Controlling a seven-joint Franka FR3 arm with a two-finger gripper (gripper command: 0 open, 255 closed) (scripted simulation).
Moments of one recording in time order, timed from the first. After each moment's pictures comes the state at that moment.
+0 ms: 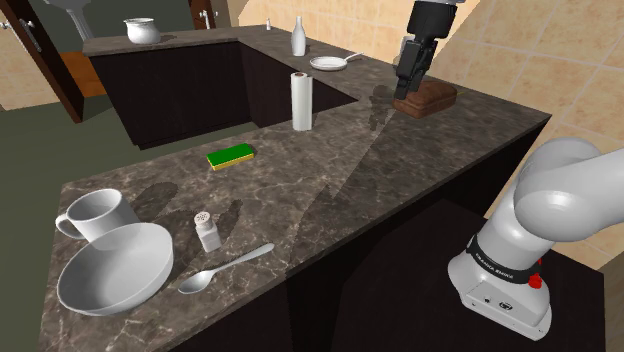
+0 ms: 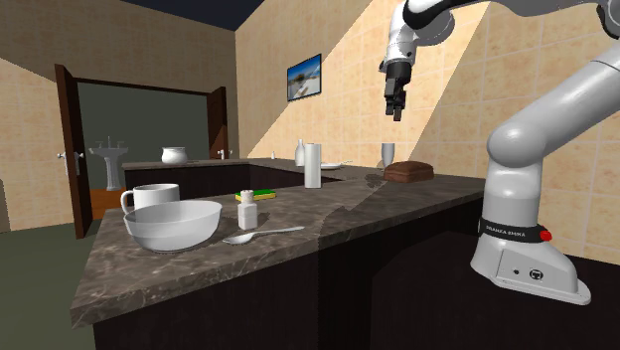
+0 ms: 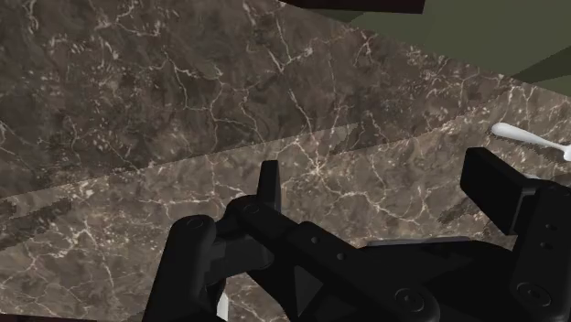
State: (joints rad) arm -0.01 -0.83 -0.03 -2.43 0.11 1.63 -0.15
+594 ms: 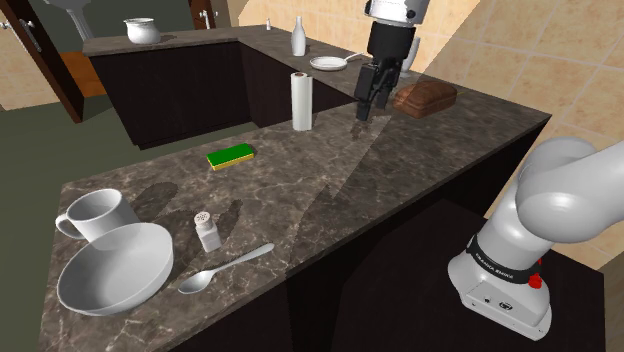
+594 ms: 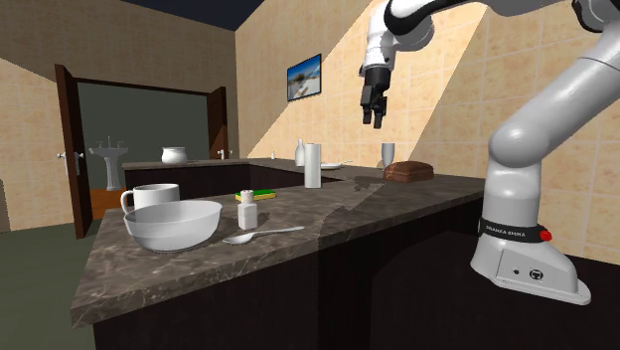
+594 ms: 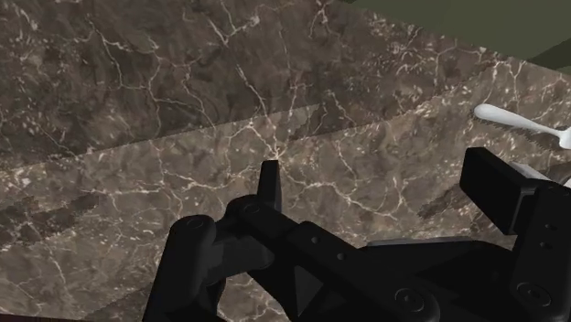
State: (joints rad) arm 0.04 -0.72 0.13 -2.44 0.18 1.78 0.00
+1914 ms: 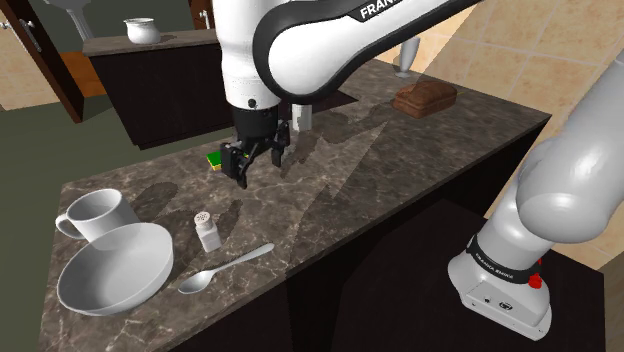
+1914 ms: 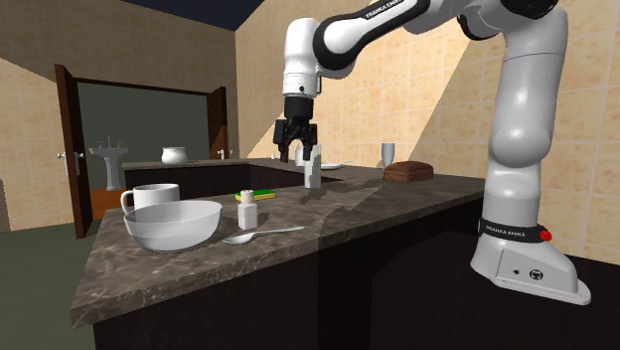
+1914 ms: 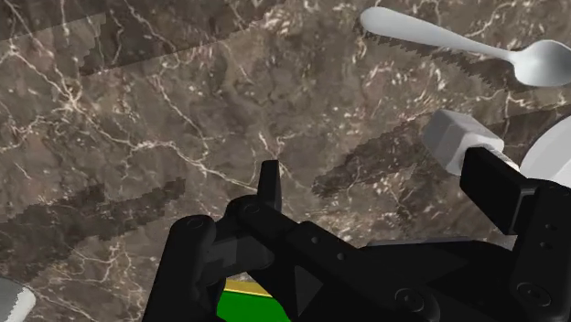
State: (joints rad) arm 0.06 -0.06 0.55 -2.11 0.01 2.12 0.55
